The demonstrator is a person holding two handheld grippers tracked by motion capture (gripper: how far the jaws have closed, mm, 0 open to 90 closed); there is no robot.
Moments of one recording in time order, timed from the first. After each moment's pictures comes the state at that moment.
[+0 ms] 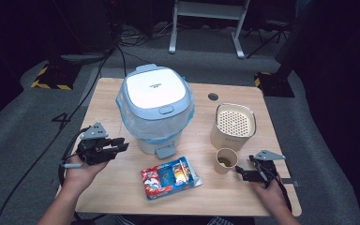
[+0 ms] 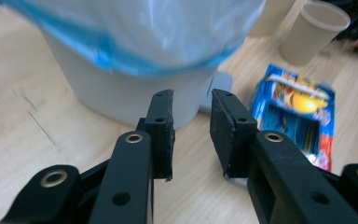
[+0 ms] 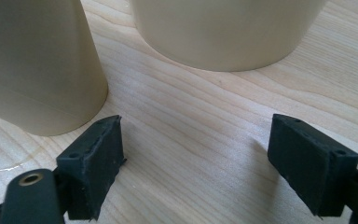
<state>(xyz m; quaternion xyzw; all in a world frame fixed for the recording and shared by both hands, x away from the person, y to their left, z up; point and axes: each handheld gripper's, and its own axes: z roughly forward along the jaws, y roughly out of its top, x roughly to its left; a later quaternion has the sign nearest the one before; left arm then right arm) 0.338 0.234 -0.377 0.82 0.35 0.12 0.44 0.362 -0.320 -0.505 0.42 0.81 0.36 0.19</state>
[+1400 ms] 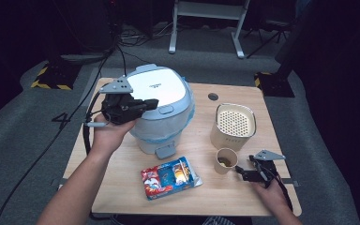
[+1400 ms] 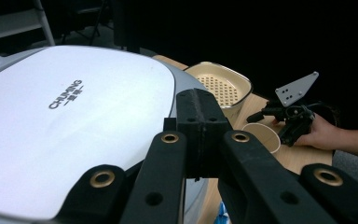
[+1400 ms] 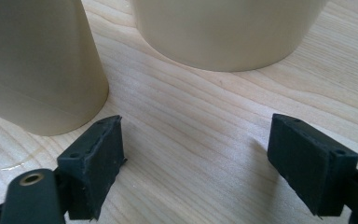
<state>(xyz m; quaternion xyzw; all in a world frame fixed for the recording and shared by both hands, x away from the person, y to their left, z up) 0.388 0.158 -0.268 0.79 0.27 0.13 0.53 0.362 -0.320 -0.504 0.42 0.81 0.36 0.19</state>
